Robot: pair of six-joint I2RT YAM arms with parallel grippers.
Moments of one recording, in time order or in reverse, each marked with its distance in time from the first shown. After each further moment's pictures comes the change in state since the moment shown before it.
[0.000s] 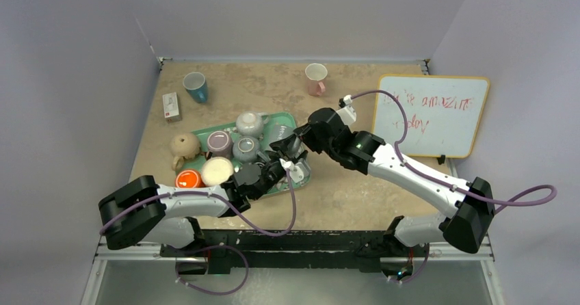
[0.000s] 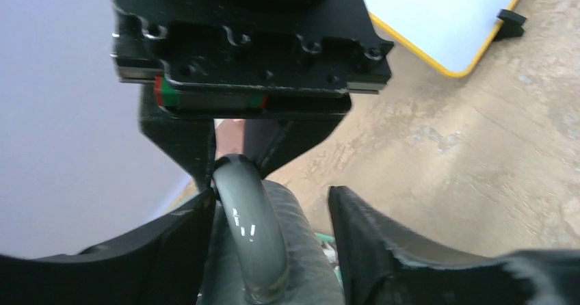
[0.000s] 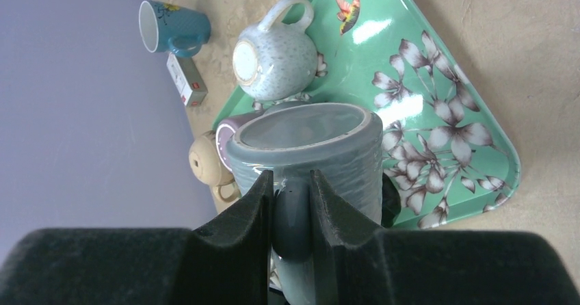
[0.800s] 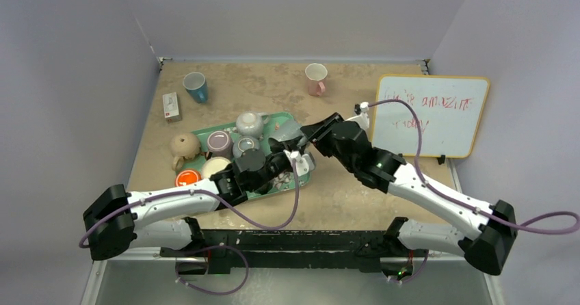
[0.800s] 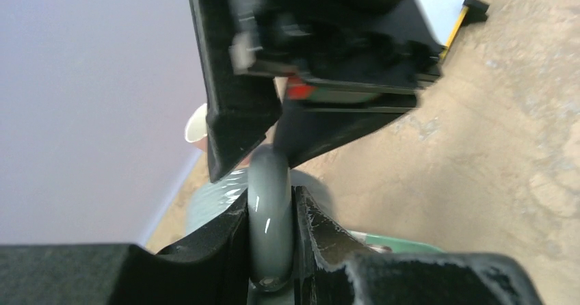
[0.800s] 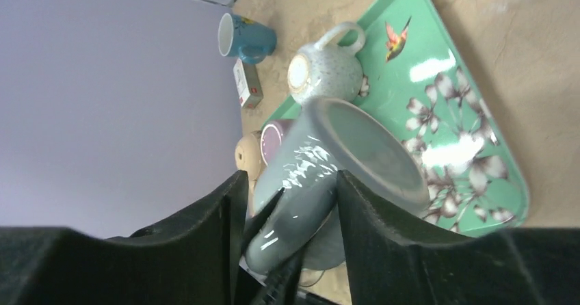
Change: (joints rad) left arm 0.013 -0.135 0.197 -0.460 0.068 0.001; right arm -0.009 -0.233 -0.240 0.256 -0.004 -0.090
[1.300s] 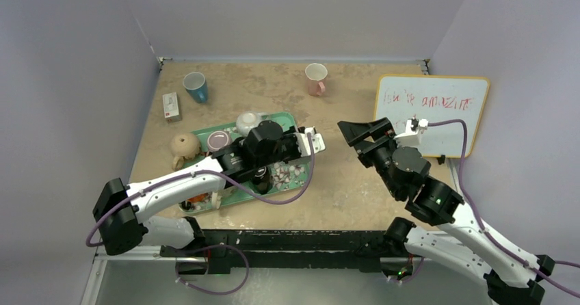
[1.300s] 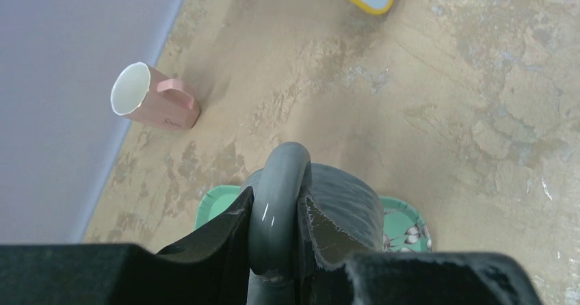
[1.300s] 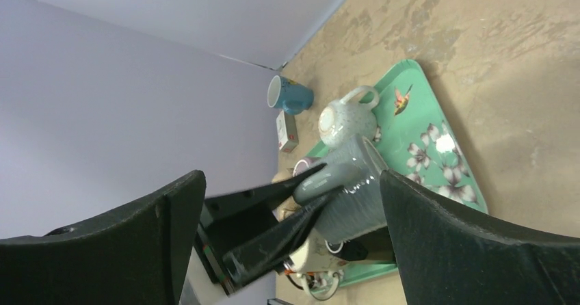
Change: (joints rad) left arm 0.074 0.081 0.292 -0.482 0.142 -0.099; right arm 0.003 -0.439 -0.086 -0.119 0.156 -0.099
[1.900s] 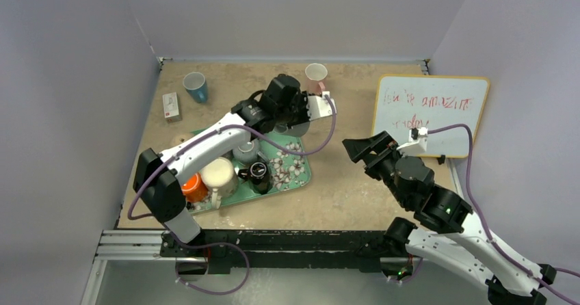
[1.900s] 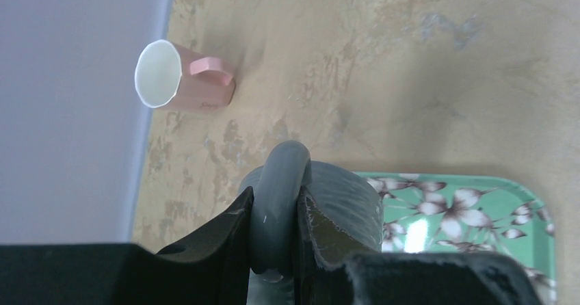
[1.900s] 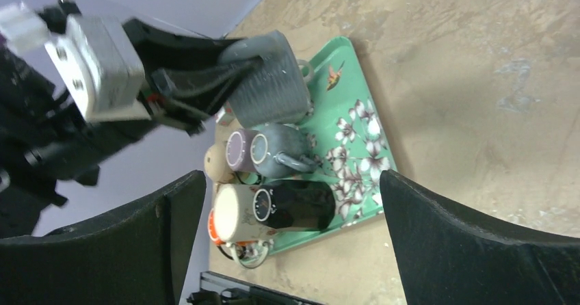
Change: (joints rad) left arm 0.188 0.361 0.523 -0.415 0.122 0.179; right arm 0.000 -0.132 -0.049 -0.201 -0.026 -0.093
